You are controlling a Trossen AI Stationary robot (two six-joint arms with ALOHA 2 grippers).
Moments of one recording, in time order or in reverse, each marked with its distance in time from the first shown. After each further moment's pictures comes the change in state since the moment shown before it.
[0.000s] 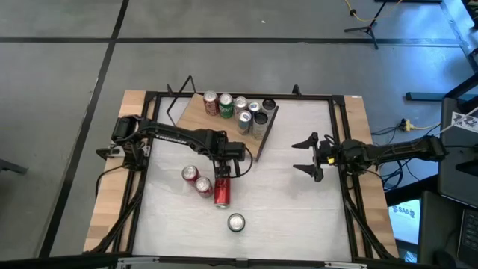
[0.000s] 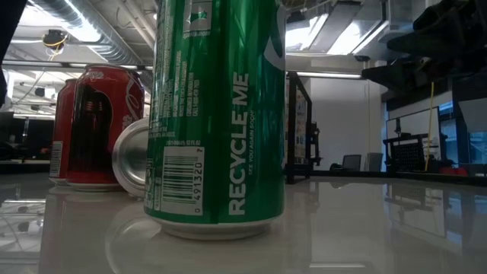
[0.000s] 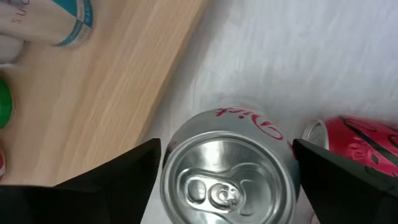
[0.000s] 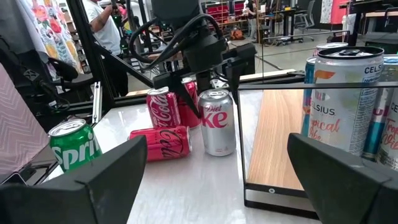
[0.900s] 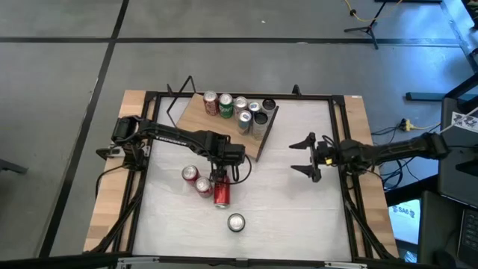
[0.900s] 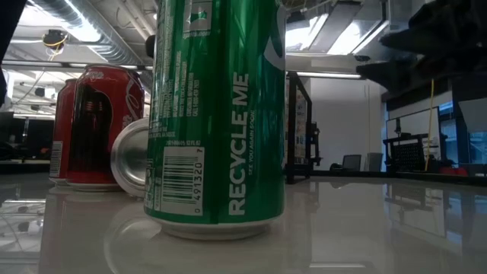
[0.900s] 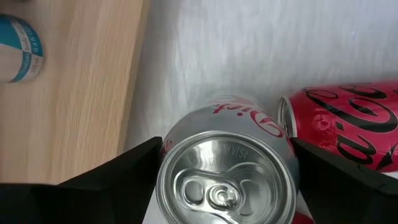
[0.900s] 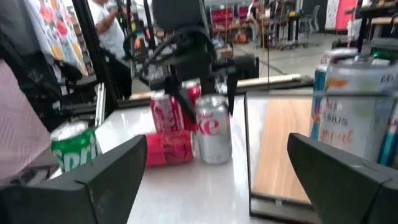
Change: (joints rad) left arm -0.013 0.002 0.000 -0.008 0.078 0.206; right arm 0.000 0.110 0.000 0.134 -0.019 -0.015
